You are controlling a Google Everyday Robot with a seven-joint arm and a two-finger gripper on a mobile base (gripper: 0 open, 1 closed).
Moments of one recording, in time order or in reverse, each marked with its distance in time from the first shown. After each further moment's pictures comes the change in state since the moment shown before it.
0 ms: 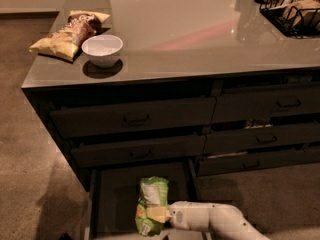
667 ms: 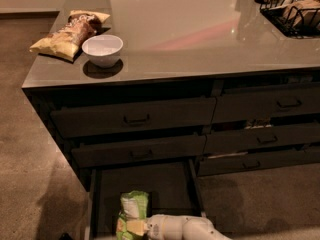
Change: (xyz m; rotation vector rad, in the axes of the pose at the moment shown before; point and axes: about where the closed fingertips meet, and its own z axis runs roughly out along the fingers) arm -0.057 0.015 0.101 0.052 -0.027 0.010
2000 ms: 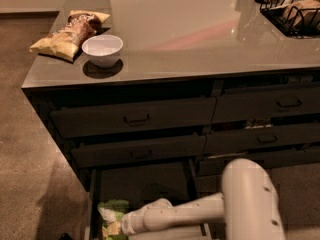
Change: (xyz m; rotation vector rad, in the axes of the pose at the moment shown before) arm -0.040 0.076 0.146 -0.177 -0.314 0.038
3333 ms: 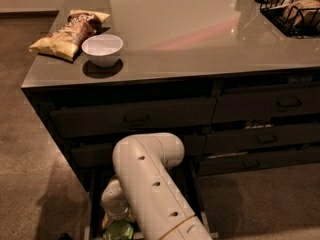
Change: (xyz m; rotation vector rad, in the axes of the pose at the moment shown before) arm 0.031 0.082 0.051 -0.711 -0.338 0.181
